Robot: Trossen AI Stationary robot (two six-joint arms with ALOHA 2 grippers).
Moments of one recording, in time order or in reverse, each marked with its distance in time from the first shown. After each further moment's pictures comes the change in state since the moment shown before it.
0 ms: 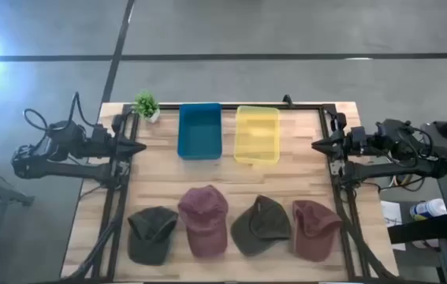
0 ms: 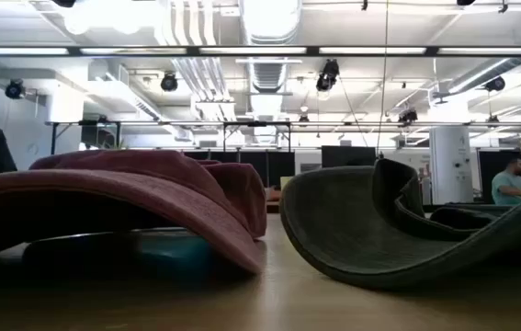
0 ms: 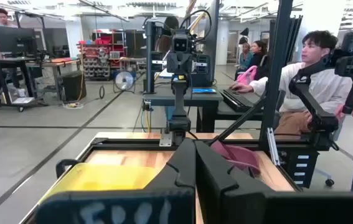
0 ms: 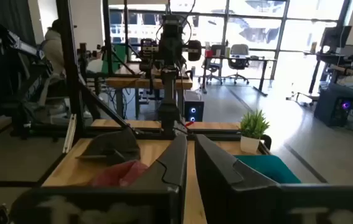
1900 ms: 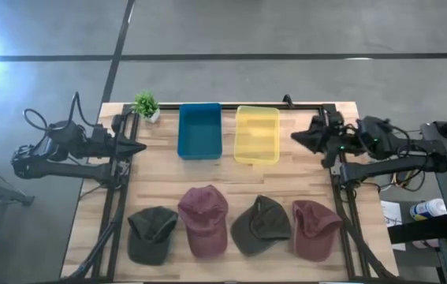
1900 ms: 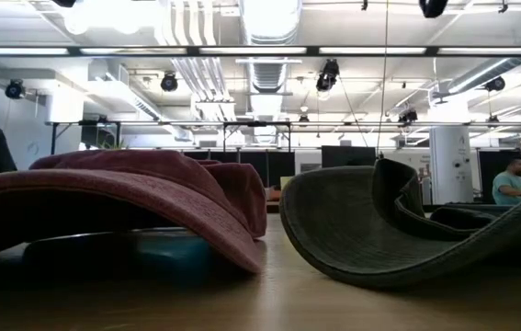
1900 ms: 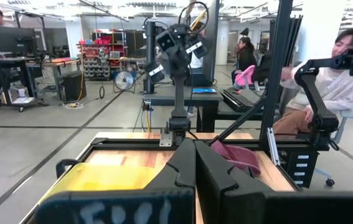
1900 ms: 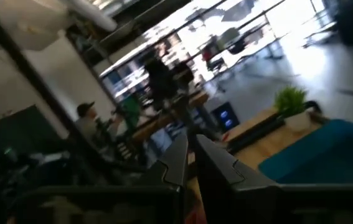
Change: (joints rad) left arm 0.000 0.000 0.000 0.007 0.000 0.006; right arm -0.002 0.251 -0.006 0.343 0.053 0.578
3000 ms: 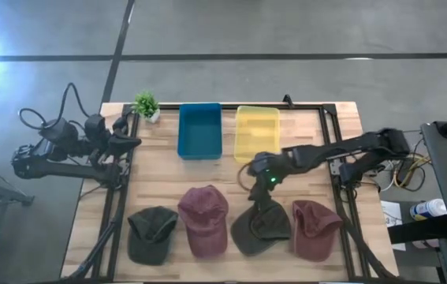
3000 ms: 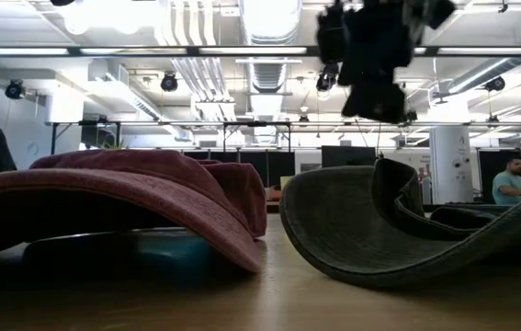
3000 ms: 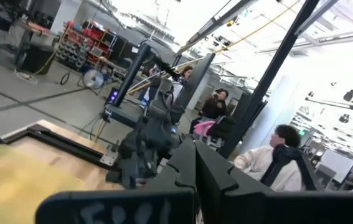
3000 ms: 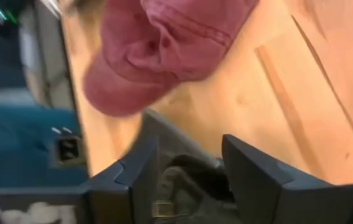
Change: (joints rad) left arm -0.001 0.005 0.000 0.152 0.012 -0.480; right arm 0.076 0.883 0.261 -0.369 -0.369 0.088
